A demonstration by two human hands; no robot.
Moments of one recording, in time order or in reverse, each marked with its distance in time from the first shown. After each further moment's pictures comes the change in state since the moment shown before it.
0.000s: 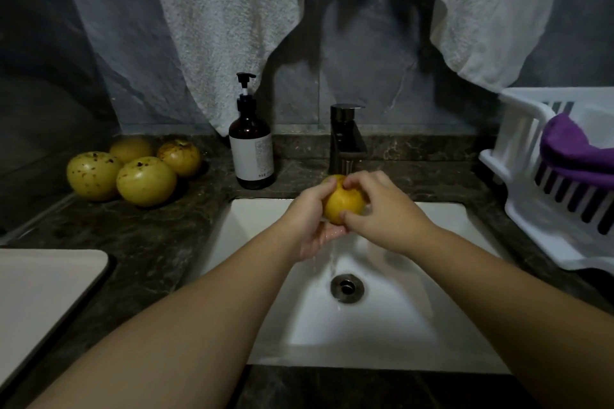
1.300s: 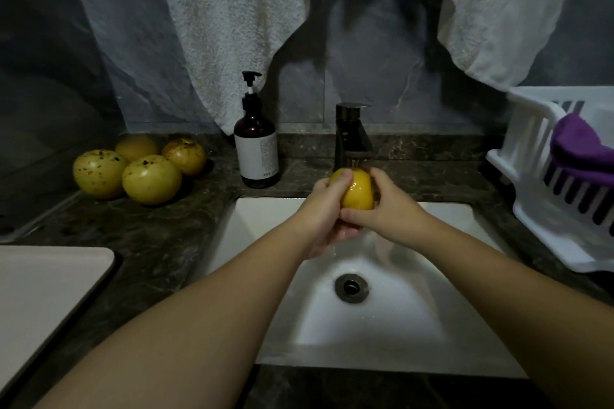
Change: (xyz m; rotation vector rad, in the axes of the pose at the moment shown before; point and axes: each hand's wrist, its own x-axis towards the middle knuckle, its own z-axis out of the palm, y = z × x) left_hand -0.002 0.000 0.012 0.226 0.042 0.104; right_hand 0.015 0.017 0.011 0.412 -0.039 0.092
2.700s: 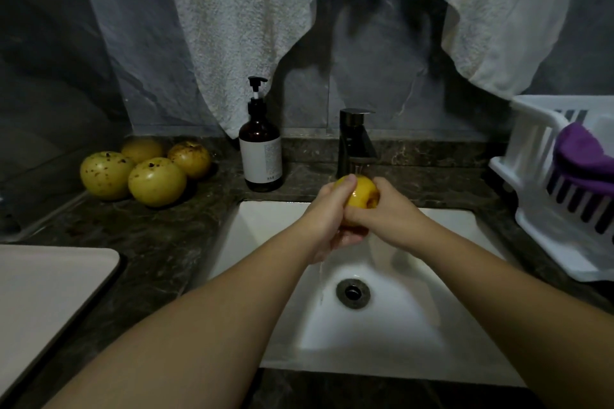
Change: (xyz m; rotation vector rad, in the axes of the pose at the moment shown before) left_hand -0.001 0.000 0.002 0.003 0.001 -0.001; right_hand 0.002 -0.004 0.005 -0.081 0.042 0.071
